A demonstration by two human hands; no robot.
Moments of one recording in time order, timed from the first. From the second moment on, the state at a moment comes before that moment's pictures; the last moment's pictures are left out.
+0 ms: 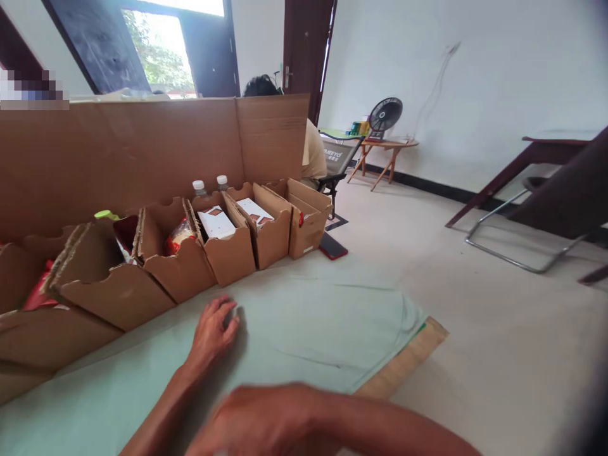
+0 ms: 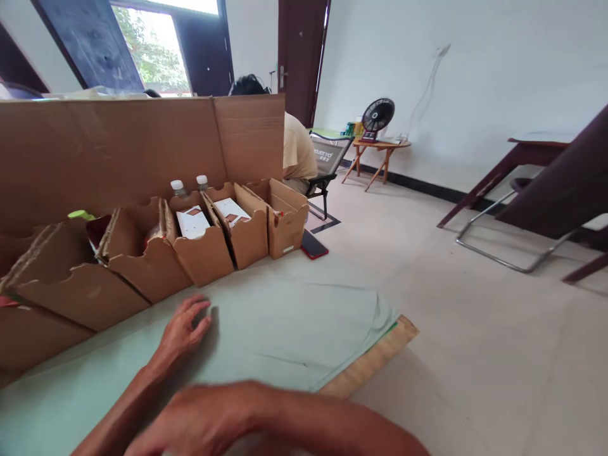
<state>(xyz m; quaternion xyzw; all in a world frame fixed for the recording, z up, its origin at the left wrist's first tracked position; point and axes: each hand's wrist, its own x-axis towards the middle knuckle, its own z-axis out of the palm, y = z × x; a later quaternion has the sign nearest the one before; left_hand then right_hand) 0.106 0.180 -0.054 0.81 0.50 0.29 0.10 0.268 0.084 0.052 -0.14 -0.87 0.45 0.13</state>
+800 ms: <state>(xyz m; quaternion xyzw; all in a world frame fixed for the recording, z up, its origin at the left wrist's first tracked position) 0.110 0.168 -0.083 0.82 0.44 0.37 0.05 0.438 0.374 0.140 -0.71 -0.68 -0.04 -0.16</state>
